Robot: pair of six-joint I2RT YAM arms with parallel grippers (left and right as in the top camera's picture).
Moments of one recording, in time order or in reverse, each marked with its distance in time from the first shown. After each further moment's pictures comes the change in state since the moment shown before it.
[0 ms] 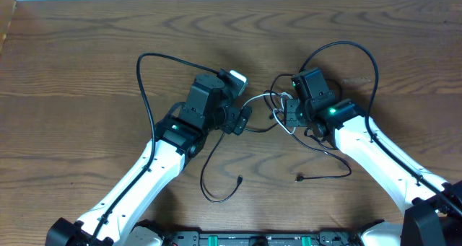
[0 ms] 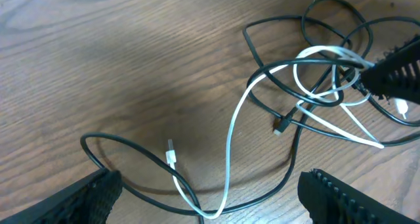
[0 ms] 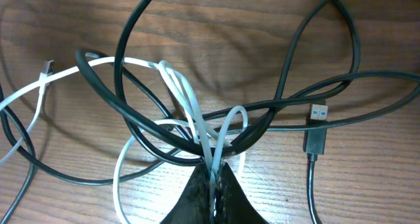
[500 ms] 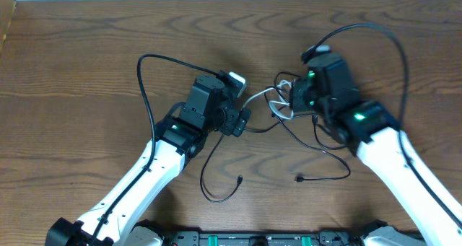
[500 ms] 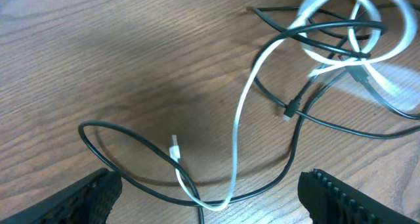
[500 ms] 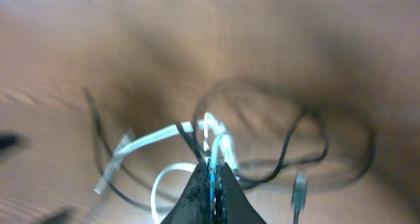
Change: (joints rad) left arm 0.000 0.000 0.000 -0.026 -0.002 -0.007; right arm -0.008 -0.183 0.123 -0.002 0.015 -0.106
